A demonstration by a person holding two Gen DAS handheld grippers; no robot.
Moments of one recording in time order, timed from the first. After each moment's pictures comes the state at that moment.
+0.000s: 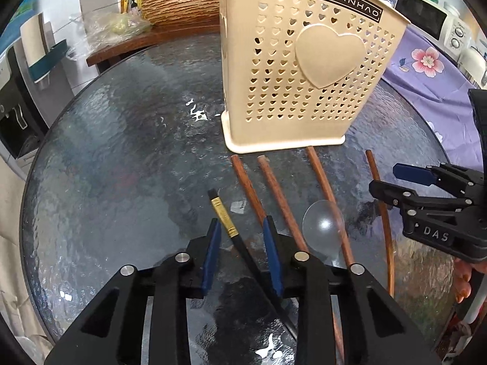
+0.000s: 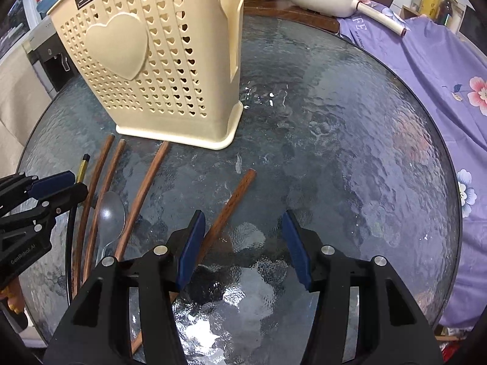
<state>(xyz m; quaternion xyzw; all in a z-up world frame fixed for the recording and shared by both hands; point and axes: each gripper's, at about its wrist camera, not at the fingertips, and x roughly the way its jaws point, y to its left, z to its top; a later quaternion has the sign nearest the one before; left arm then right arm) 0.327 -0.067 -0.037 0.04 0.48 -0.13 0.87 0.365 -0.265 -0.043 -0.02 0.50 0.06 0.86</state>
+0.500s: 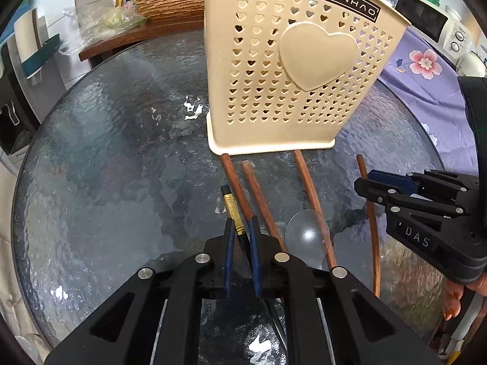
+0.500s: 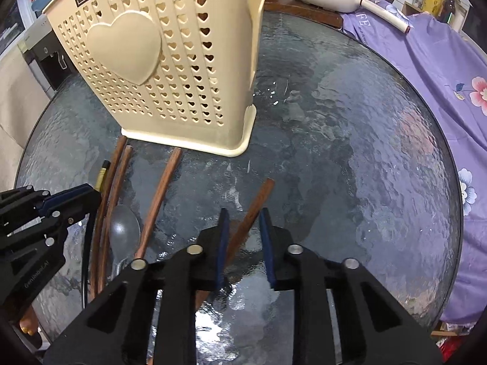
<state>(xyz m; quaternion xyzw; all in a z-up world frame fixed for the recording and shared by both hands) 0.335 -0.075 -0.036 0.03 0.49 -0.14 0.86 0.375 -0.251 -0.044 -0.02 0.52 0.06 0.85</state>
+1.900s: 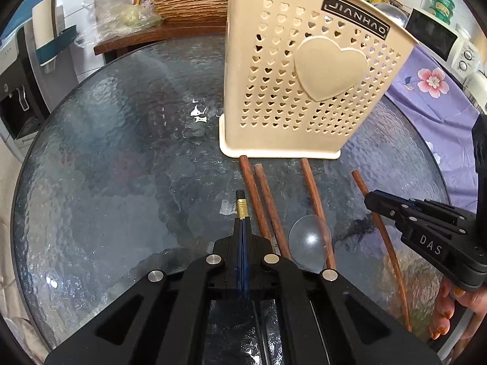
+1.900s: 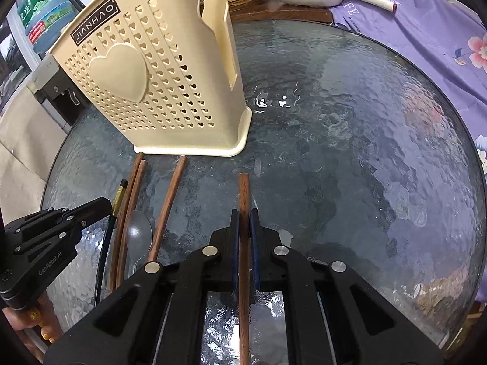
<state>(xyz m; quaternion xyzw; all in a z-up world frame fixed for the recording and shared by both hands) 0.328 -0.067 -0.032 0.00 0.48 -0.12 0.87 0.355 -0.275 -0.052 0.07 0.49 0.08 0.87</state>
